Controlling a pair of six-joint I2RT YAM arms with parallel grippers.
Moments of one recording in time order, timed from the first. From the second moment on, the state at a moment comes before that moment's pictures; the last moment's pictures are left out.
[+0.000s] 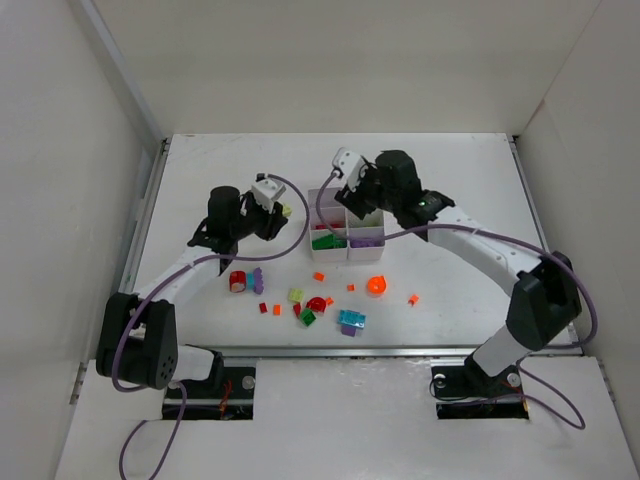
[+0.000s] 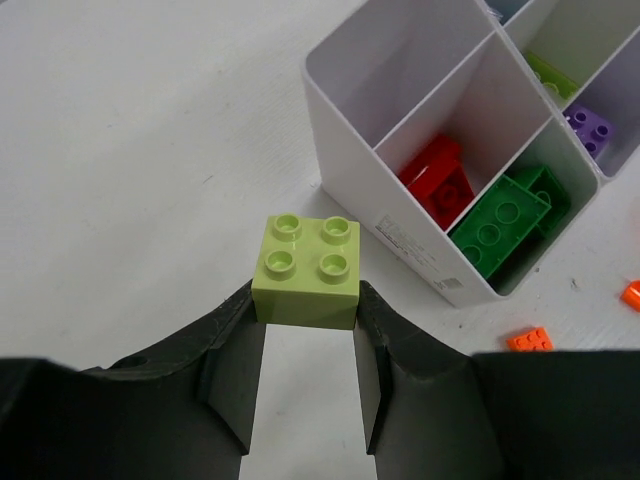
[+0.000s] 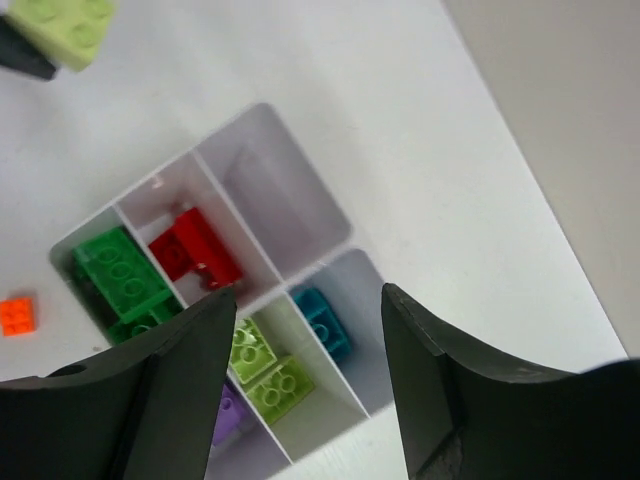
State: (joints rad) left arm -0.24 1.33 0.73 0.18 0.43 0.20; right arm 0.63 1.62 1.32 -0.18 -0.14 -0.54
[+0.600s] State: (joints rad) left arm -0.51 1.58 1.03 0.12 0.60 0.56; right arm 0.39 1.33 1.02 -0.03 0.05 -0.30
